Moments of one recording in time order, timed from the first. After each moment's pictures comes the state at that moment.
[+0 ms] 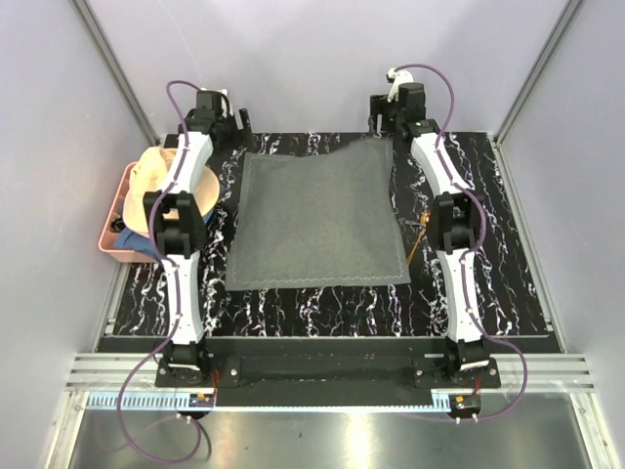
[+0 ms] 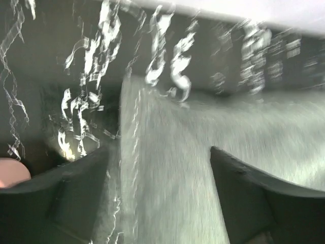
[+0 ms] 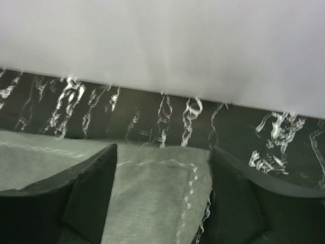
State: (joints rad) left arm -0.05 2.34 2.30 -0.67 0.16 -0.28; right arm 0.20 2.44 2.35 -0.30 -0.05 0.06
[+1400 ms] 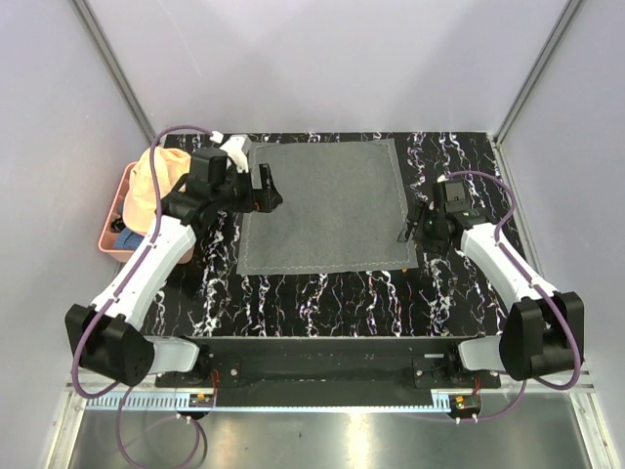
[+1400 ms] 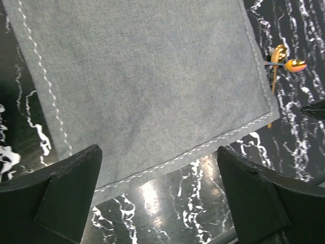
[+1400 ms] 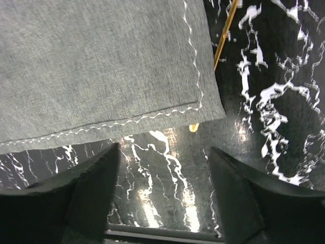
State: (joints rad) left arm -0.32 1.30 1.23 -0.53 0.22 -0.30; right arm 0.19 1.33 0.98 -0.63 -0.06 0.52
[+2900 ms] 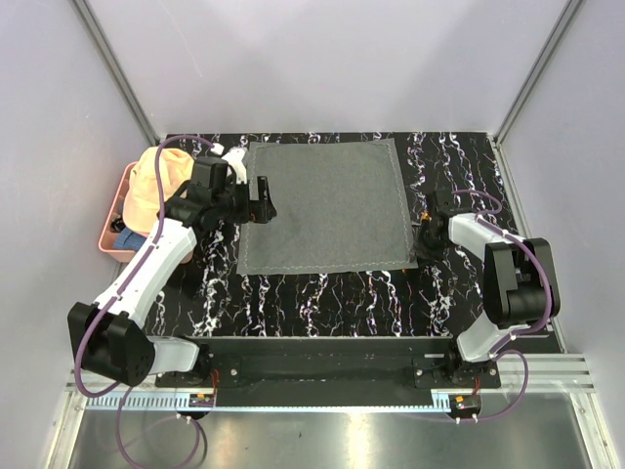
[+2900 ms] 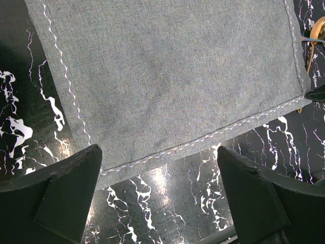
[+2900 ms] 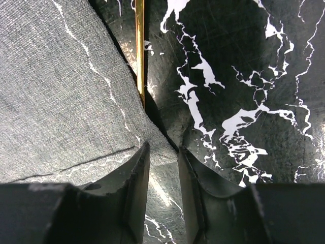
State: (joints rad) left arm -0.30 1.30 1.16 -0.58 0.19 -0.25; right arm 0.11 1.64 0.93 -0.55 -0.01 0.55
